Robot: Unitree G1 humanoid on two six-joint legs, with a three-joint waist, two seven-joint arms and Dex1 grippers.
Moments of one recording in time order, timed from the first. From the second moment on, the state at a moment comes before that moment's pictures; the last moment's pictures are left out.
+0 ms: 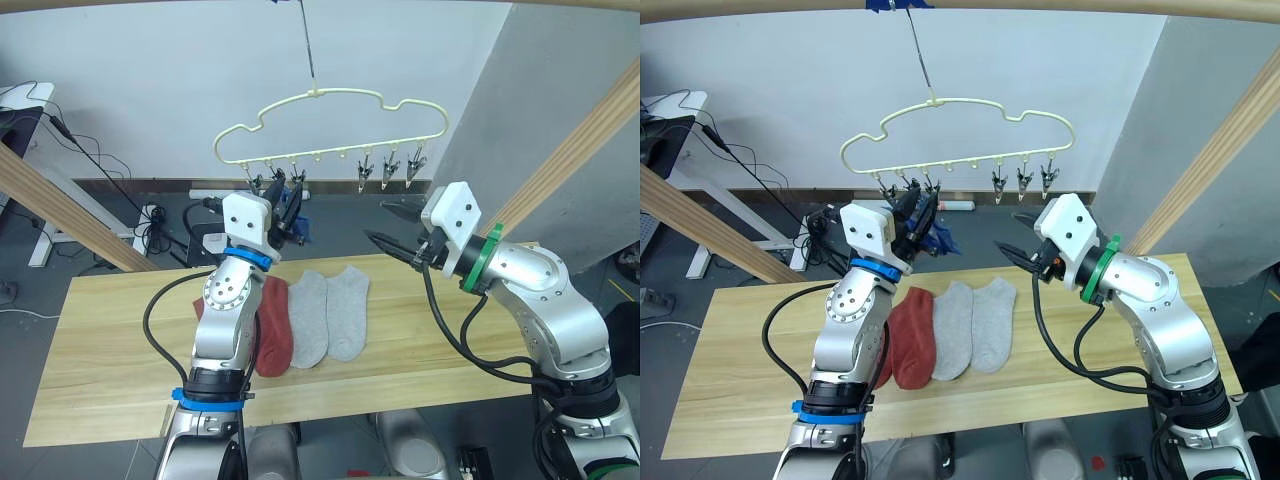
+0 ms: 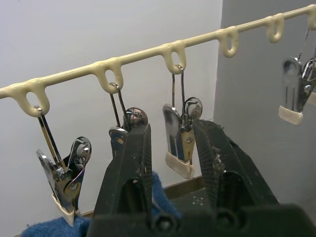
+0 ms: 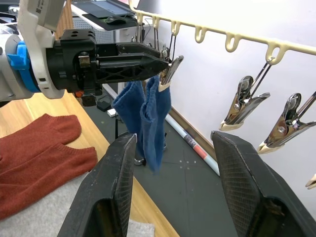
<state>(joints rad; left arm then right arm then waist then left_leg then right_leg) -0.41 0.13 0.05 -0.01 -0.18 0.00 -0.28 -0.46 -0.48 0.10 -0.51 0.26 0.60 0.65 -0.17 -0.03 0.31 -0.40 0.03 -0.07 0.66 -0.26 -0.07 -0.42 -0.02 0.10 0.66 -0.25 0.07</state>
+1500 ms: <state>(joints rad) -0.42 0.10 0.03 0.04 -0.09 -0.05 -0.21 -0.47 -0.49 0.10 -0.51 0.30 0.60 0.67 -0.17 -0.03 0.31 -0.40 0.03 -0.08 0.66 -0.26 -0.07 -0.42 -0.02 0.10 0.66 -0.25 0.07</state>
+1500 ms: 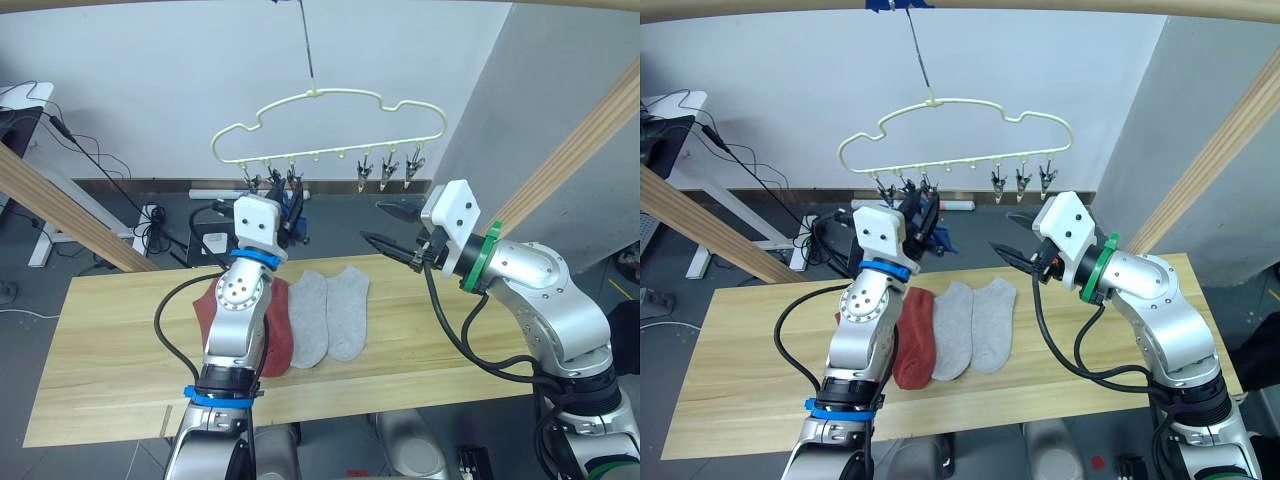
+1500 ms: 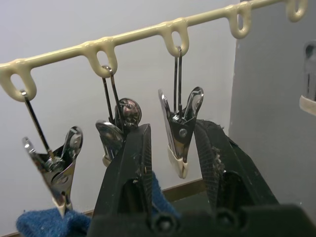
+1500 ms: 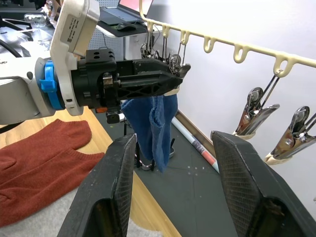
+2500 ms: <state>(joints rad) -0.47 0.08 0.03 0.05 -0.09 -0.05 -0.17 -0.48 -0.49 0.10 -0.51 0.30 0.59 0.69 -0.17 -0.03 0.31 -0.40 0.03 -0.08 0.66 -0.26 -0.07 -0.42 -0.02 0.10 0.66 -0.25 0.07</state>
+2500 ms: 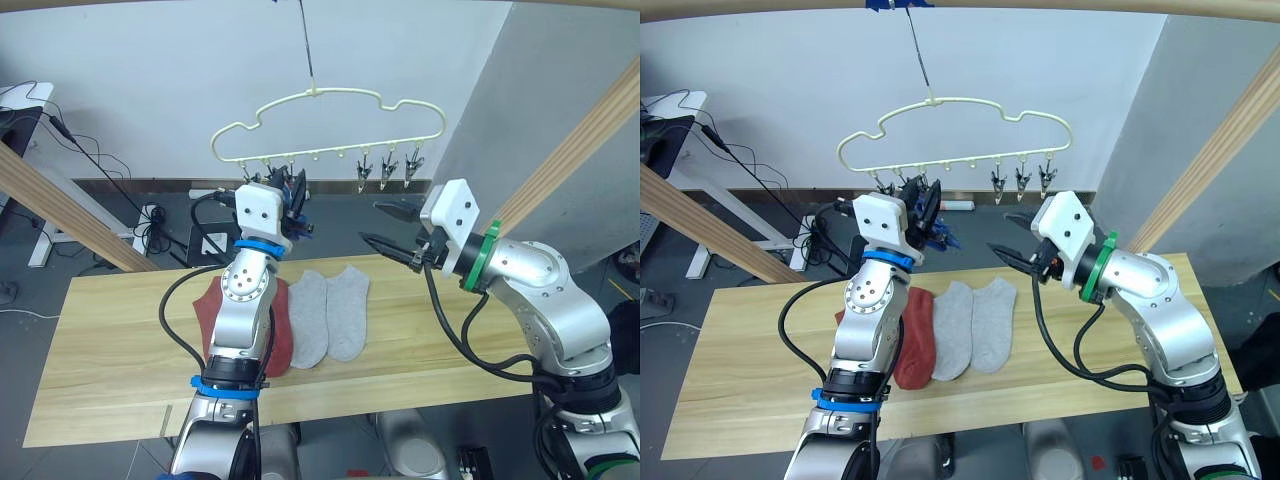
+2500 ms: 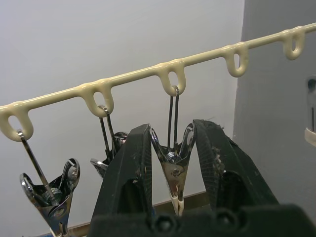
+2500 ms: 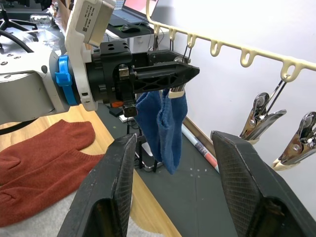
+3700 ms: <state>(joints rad) -0.44 0.20 0.03 -0.07 -0.16 0.10 -0.32 -0.39 -0.05 0.33 0.26 -0.04 0.42 0.22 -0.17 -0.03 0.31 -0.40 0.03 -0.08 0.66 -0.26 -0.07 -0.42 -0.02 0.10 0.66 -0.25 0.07</state>
